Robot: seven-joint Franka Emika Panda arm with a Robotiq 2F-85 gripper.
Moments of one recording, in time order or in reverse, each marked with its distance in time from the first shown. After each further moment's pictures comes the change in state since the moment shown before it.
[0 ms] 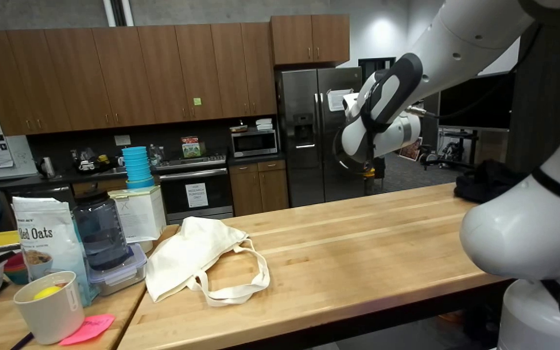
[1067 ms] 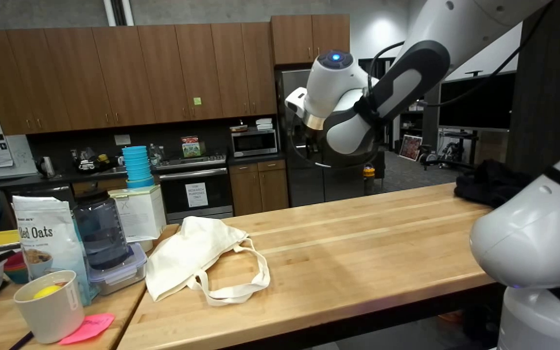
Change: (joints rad) arm 0.286 -0.027 -0.043 0.148 -0.553 -0.345 0.071
